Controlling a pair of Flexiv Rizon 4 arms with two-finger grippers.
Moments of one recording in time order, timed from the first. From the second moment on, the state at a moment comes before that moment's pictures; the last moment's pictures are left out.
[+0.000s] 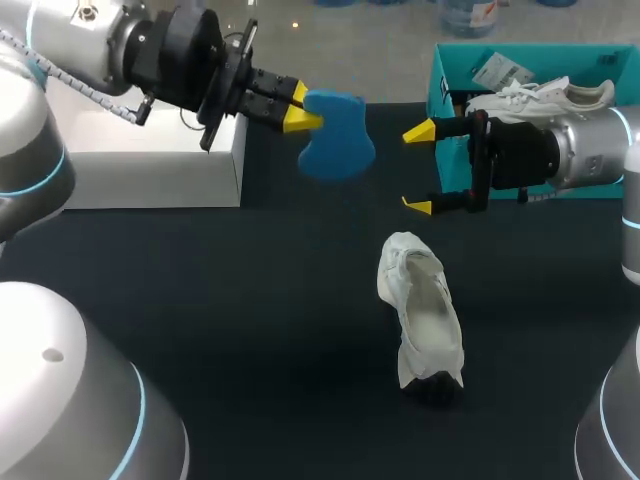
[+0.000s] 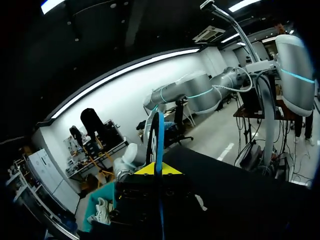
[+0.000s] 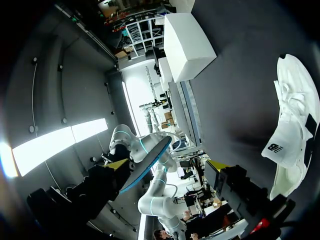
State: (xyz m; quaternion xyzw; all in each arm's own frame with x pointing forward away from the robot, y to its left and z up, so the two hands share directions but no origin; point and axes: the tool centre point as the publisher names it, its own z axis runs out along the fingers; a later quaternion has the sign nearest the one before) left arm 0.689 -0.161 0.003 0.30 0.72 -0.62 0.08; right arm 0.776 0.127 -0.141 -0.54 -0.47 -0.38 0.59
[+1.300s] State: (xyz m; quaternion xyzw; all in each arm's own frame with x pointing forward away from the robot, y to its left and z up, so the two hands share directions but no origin) left arm 0.687 -0.211 -0.063 0.41 0.64 -0.62 0.20; right arm 0.776 0.127 -0.141 -0.54 -0.47 -0.38 0.59
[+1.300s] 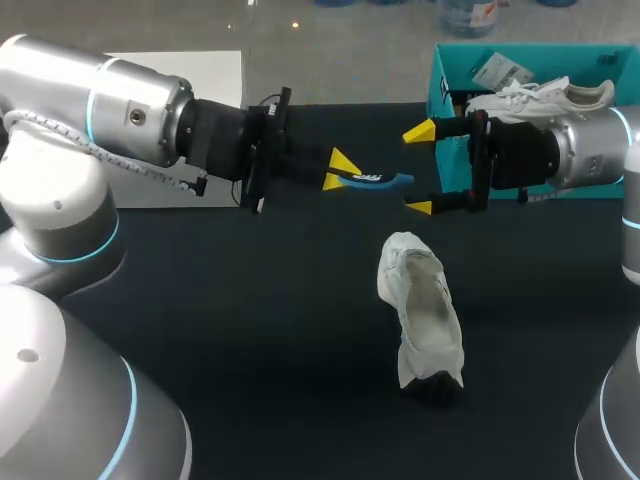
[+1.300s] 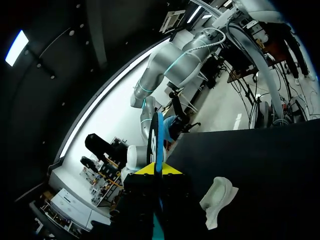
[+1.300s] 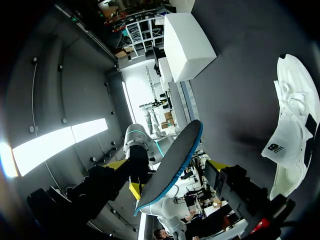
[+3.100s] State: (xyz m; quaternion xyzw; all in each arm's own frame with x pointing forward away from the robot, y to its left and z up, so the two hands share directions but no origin) left arm 0.753 -0.138 -0.047 0.43 0.68 -0.59 0.07; right arm 0.776 0.127 -0.140 -0.54 -0.47 -0.38 0.59
